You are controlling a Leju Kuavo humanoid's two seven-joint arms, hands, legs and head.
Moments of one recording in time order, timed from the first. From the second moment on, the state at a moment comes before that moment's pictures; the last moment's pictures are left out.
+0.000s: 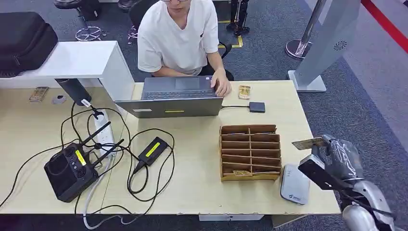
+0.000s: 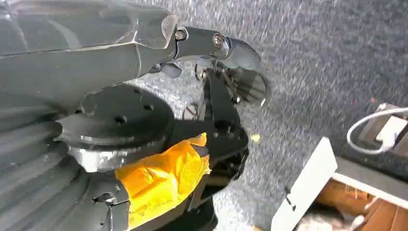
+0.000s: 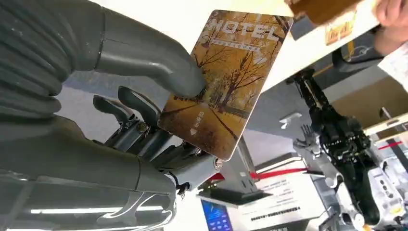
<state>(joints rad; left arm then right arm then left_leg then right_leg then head) -0.01 -0.14 0.06 -0.20 0.44 0.22 -0.19 0.01 -0.38 0.11 -1.56 0.67 -0.21 -0.24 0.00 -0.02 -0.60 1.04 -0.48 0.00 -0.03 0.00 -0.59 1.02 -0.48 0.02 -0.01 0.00</state>
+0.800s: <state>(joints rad) -0.02 -0.15 0.06 -0.20 0.44 0.17 -0.17 0.10 -0.31 0.12 -1.54 0.73 -0.23 -0.25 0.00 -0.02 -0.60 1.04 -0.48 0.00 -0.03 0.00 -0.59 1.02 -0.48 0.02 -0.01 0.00</state>
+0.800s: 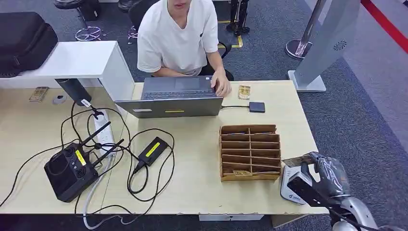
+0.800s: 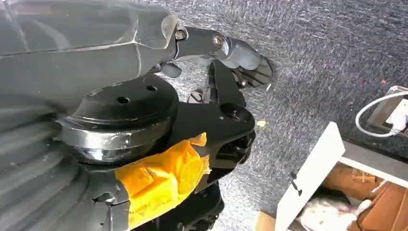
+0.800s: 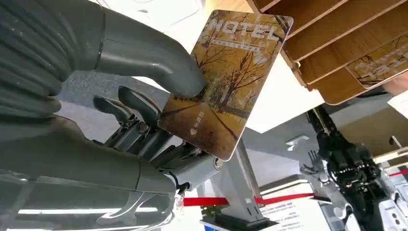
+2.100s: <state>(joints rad) -0.02 -0.16 0.11 -0.20 0.48 0.18 -0.15 0.19 -0.26 0.05 -1.40 0.71 -0.29 -0.30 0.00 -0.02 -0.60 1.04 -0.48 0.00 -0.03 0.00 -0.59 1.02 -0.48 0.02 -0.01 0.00</state>
